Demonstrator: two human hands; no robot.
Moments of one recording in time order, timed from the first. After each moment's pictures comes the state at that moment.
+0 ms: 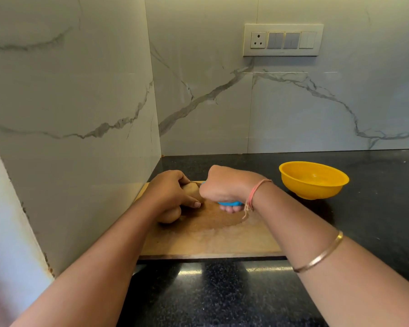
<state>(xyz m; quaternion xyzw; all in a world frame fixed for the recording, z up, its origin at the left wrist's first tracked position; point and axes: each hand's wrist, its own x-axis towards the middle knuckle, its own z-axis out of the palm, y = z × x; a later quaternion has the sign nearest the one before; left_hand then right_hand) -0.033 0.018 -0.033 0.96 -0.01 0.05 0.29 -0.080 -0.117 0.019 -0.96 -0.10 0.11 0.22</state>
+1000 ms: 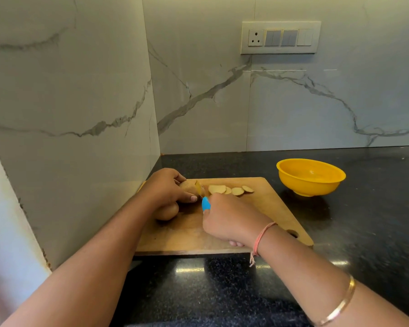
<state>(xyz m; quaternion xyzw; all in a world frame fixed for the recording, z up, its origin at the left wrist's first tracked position) -0.032 0.018 -0.031 0.95 0.01 0.04 0.30 -0.096 -0.129 -0.033 -0.98 -0.13 0.06 0.15</state>
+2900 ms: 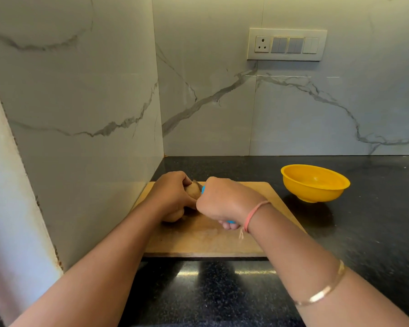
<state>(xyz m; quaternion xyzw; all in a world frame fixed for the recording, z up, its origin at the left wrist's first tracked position) -0.045 0.014 -0.036 0.95 0.00 0.08 0.29 -0.099 -0.105 0.007 -0.97 -0.10 0.09 0.18</state>
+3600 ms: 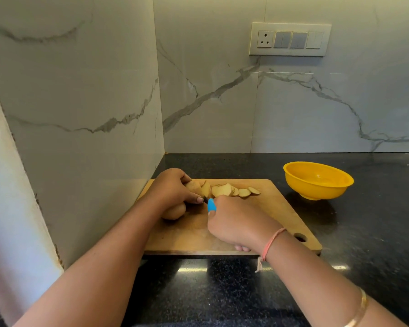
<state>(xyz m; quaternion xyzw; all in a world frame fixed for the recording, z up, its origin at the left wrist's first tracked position) -0.036 0.019 -0.033 0.95 0.00 0.05 0.31 -0.103 -0.122 -0.030 -0.98 -0.11 0.07 0.16</state>
